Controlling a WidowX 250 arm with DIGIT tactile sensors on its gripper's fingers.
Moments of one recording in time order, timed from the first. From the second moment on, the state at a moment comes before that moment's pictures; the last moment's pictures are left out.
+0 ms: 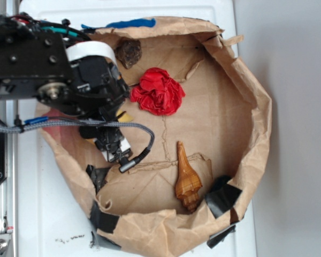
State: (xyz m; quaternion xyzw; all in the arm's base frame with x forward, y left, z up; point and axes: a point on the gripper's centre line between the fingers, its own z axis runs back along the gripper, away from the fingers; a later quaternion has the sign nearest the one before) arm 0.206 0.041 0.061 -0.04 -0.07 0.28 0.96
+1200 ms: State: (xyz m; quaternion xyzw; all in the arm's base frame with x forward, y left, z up) arm 0.216 0.036 0.021 0.00 -0.09 0.37 0.92
